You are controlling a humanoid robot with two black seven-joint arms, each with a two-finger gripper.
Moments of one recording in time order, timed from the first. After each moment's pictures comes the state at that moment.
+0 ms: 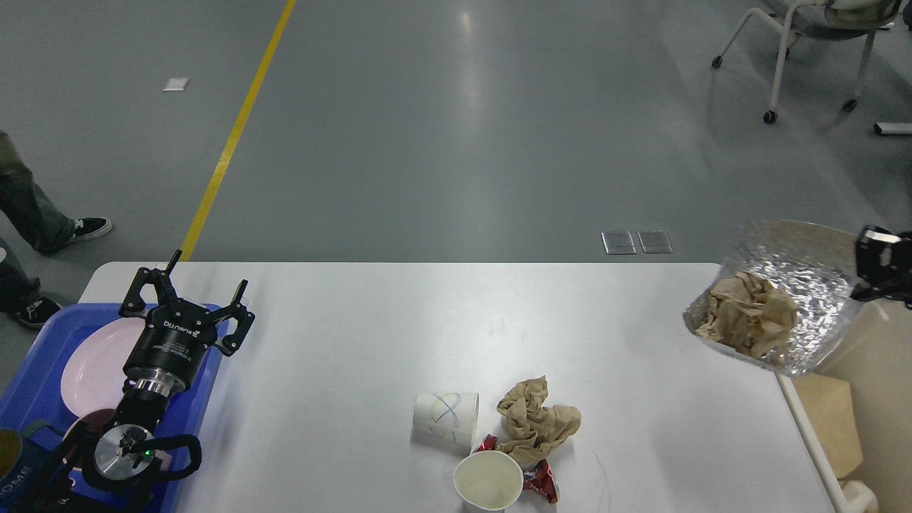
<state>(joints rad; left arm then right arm) -0.19 0.16 -1.45 -0.92 0.24 -0.49 -0.11 1.98 -0.68 -1.68 1.17 0.16 0.56 0.08</state>
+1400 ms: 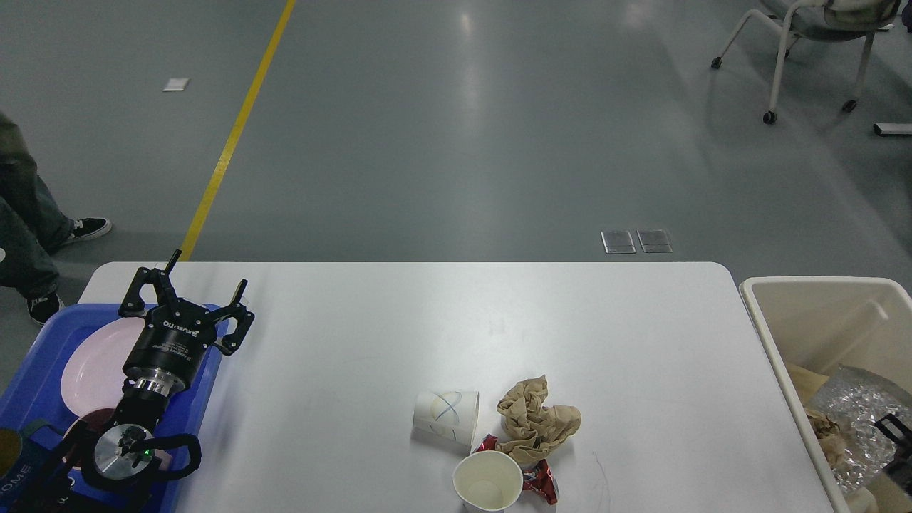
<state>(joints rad) -0.19 0.16 -1.45 -0.92 0.24 -0.49 -0.11 0.52 -0.44 -0.81 0.17 0.21 -0.14 -0.03</state>
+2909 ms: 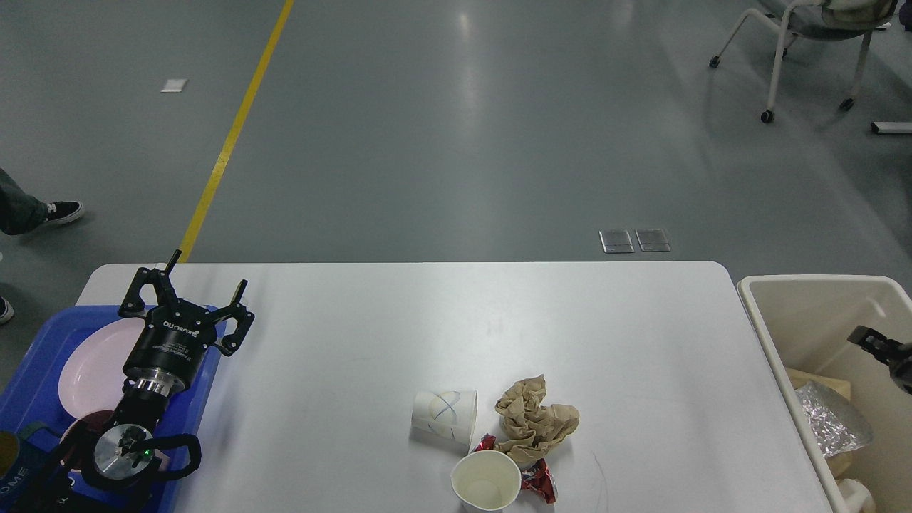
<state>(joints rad) -0.19 0.16 -1.45 -0.92 0.24 -0.49 -0.11 1.21 -0.55 -1.34 0.72 0.12 -0.01 -0.05</state>
